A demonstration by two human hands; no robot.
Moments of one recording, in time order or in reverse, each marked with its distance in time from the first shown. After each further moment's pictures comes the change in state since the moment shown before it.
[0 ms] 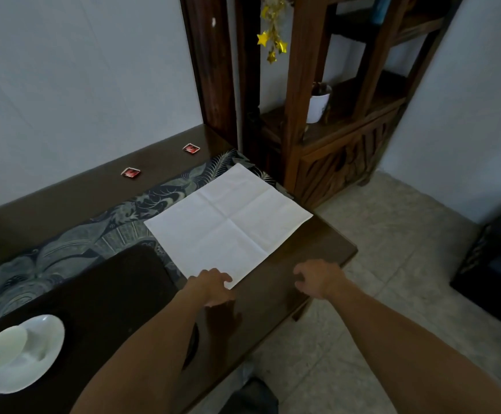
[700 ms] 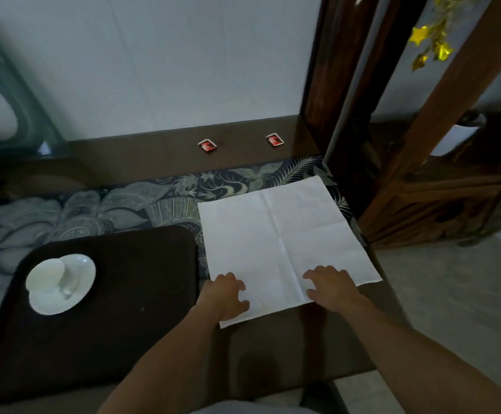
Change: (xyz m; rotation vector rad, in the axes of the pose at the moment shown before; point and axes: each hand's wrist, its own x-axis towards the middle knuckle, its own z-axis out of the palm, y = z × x) left_hand 0.046 -0.024 0.009 -0.211 0.181 -0.244; right_hand 0.164 -0.021 -0.040 -0.223 -0.016 -0.403
